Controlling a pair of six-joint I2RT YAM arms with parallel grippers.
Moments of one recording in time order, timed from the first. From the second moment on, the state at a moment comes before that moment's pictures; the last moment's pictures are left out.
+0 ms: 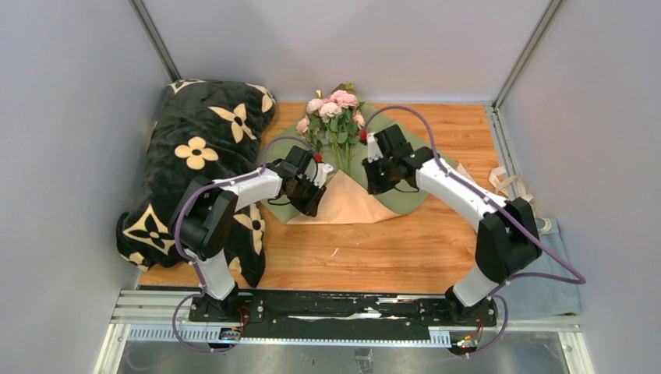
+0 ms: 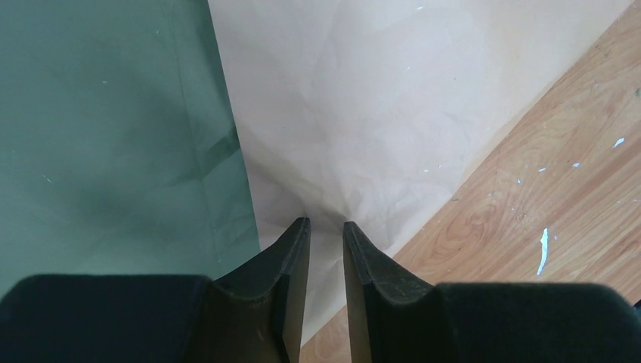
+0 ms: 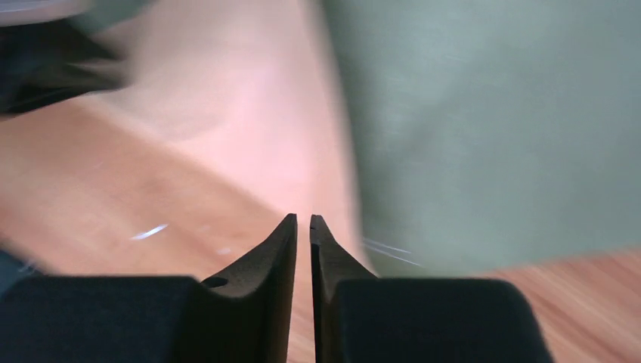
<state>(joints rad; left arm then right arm) -0.51 1.77 1.05 -0.41 0.33 0.18 0.49 1.63 1.28 -0.68 -0.08 0.04</state>
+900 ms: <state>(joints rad) -0.50 1.77 1.05 -0.40 0.33 0.13 0.11 1.40 0.65 -0.40 -0.39 0.39</state>
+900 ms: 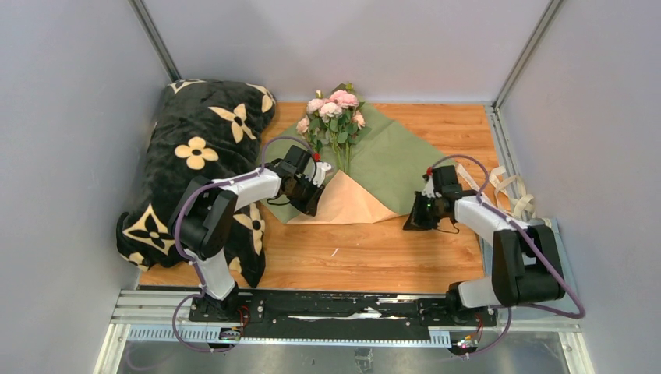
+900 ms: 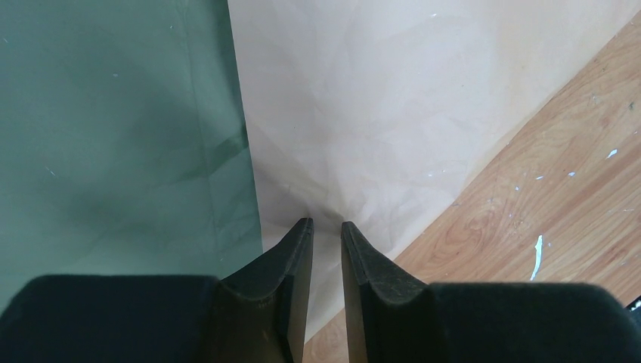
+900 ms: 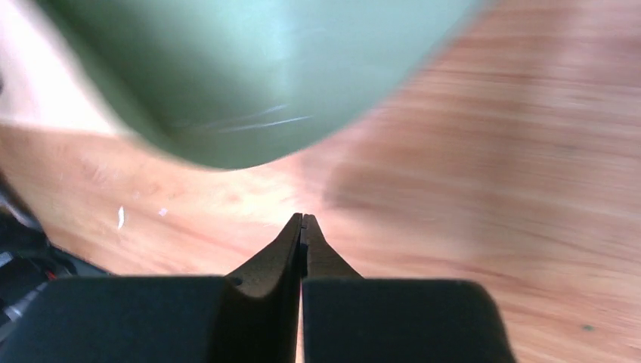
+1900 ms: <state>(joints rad) -0.50 1.78 1.05 -0.39 0.33 0.13 -0.06 1.42 0.65 -0.30 -0.34 0.43</state>
